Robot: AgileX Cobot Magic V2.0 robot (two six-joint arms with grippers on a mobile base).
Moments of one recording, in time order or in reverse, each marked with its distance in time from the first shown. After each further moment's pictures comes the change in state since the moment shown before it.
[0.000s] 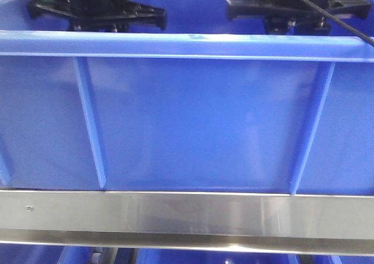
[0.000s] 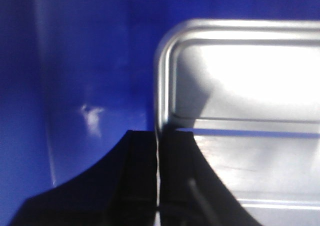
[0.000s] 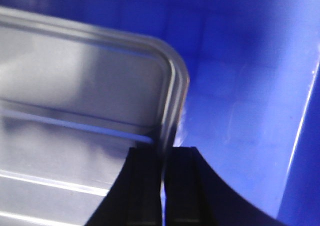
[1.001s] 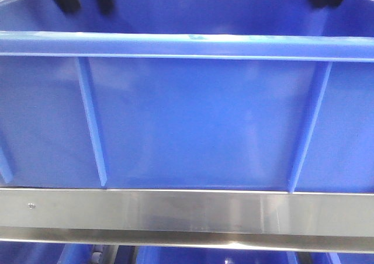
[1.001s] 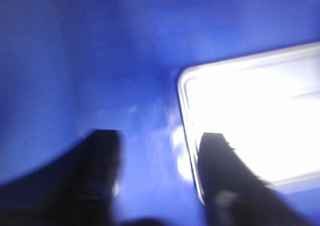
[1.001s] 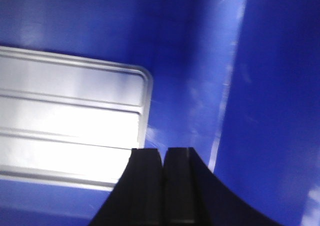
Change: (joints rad) left arm 0.010 -0.251 0.042 -0.049 0.048 0.178; right arm -0.017 -0.262 0.042 -0.104 0.053 -0.036
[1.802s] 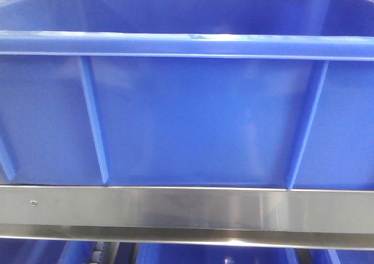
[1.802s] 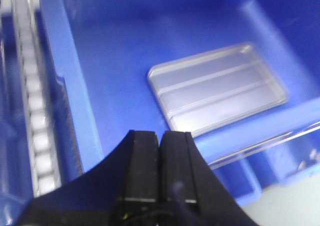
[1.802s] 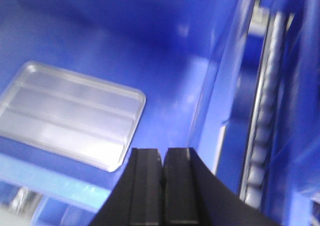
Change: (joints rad) left arm -0.083 -1.005 0.817 -0.004 -0.416 0.080; right arm 0.000 -0.932 0.653 -0.027 -0.361 -0.165
